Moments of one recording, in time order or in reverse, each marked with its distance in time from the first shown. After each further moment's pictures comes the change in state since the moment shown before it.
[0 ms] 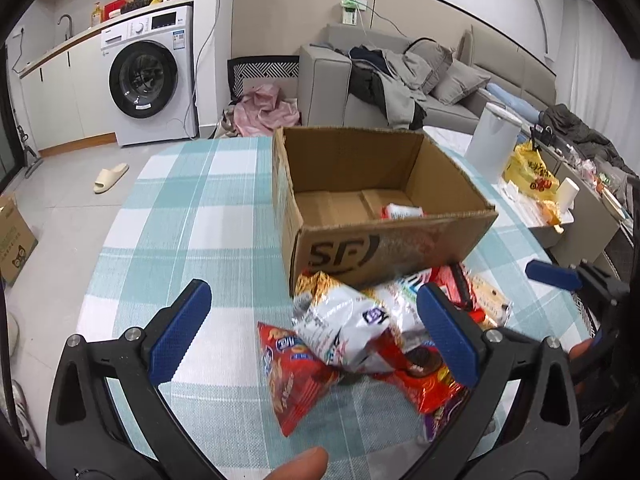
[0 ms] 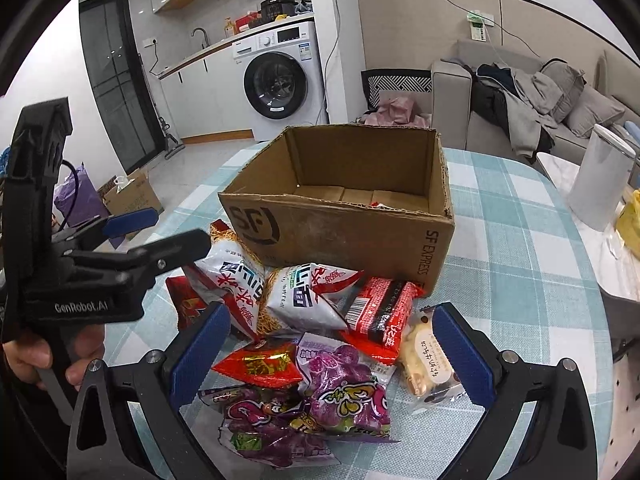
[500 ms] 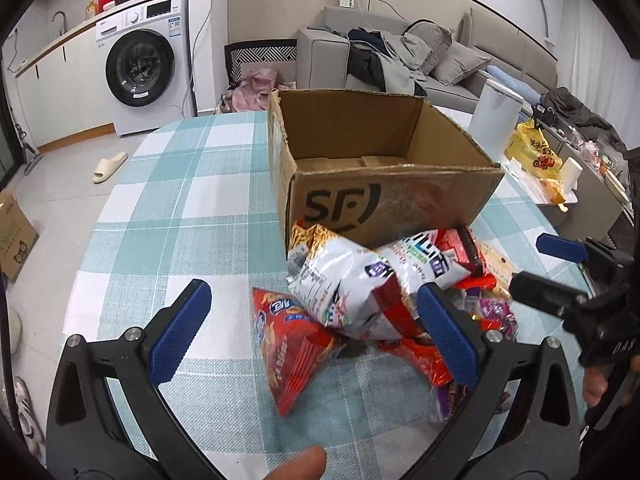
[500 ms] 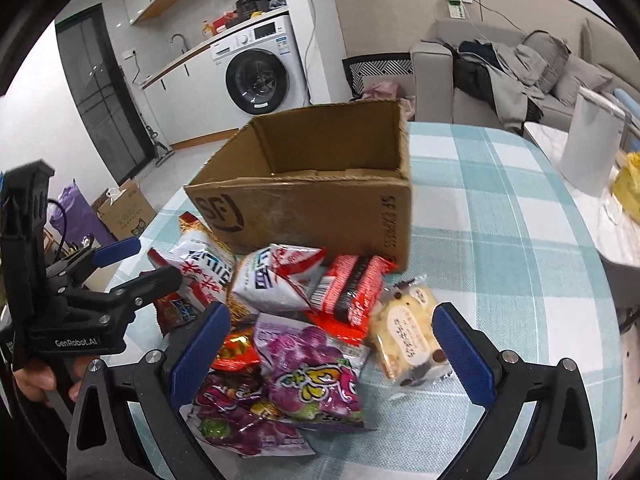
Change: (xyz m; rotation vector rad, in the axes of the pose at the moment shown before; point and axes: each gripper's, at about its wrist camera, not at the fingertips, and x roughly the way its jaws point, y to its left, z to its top) left arm 0.017 -0.007 -0.027 0.021 0.053 0.011; right arm 0.008 -0.035 -0.014 0.101 0.036 0.007
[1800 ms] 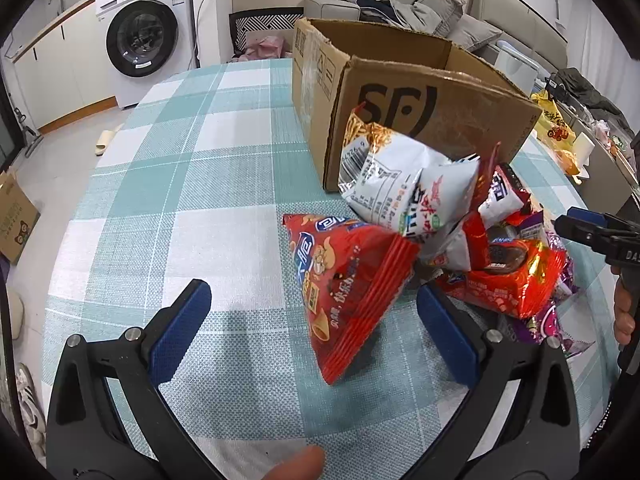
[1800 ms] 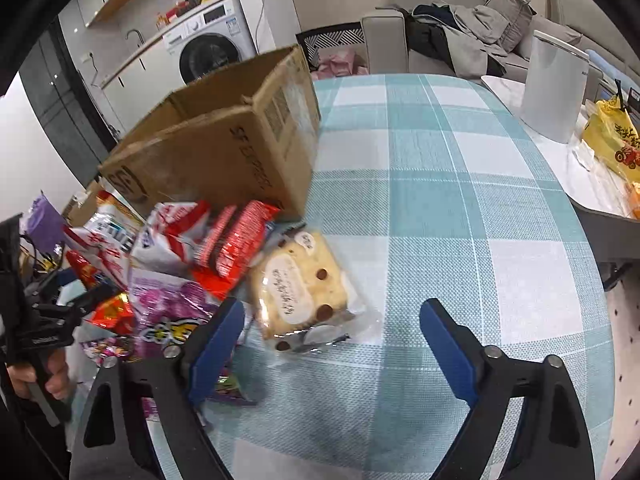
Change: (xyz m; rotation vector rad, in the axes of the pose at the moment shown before) left arm 0.046 0.037 -0.041 -0.005 0.116 0.012; right arm 0.021 -0.070 -0.029 0.083 0.101 -0.111
